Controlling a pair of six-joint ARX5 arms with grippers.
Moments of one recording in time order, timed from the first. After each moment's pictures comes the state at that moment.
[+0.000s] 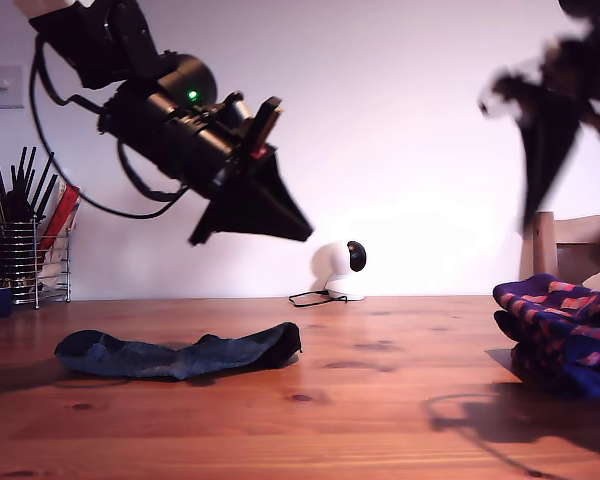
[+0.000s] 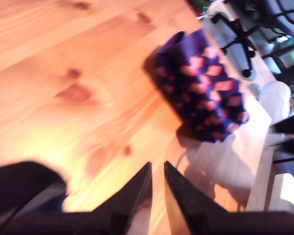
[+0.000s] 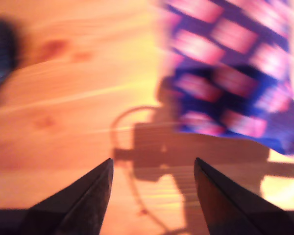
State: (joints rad) left arm -0.42 1.95 1.46 -0.46 0.77 -0.11; right arm 0.29 1.28 0.96 -0.79 -0.23 0.41
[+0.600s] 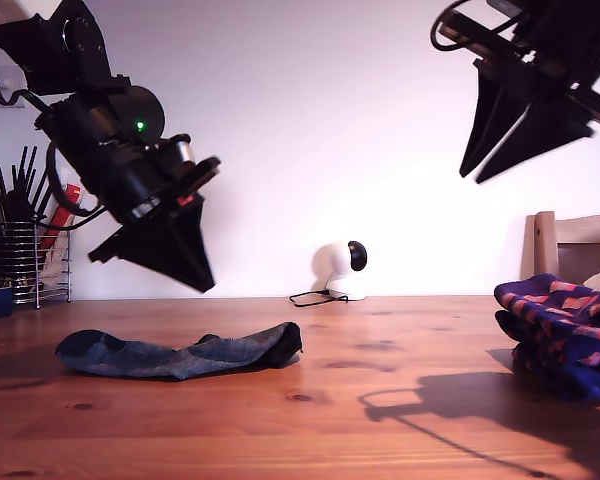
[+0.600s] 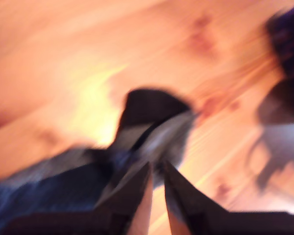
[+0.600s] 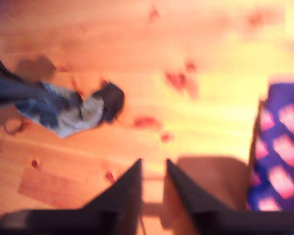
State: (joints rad) left arm -0.32 1.95 1.46 -0.71 0.49 0.00; right arm 0.33 1.30 0.99 -0.49 -0.25 0.29
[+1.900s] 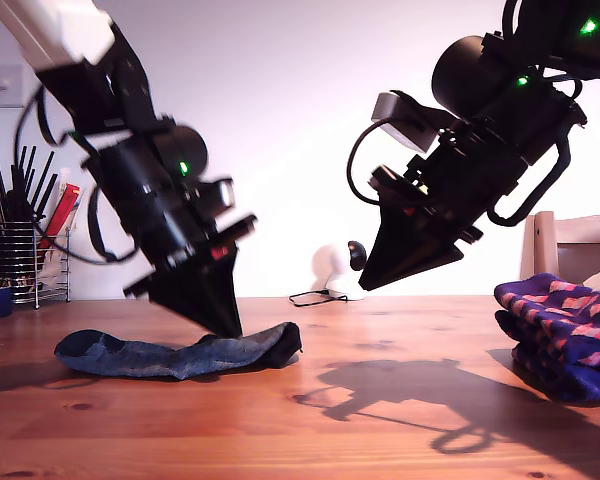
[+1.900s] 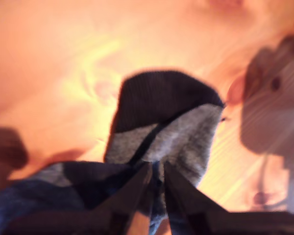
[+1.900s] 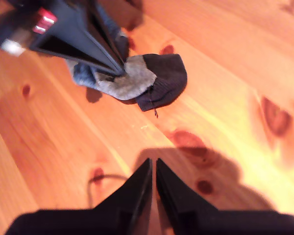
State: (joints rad) left arm -0.40 2.08 1.46 -0.61 0.42 0.03; right arm 0.40 1.69 1.01 -0.20 -0.46 -0.28
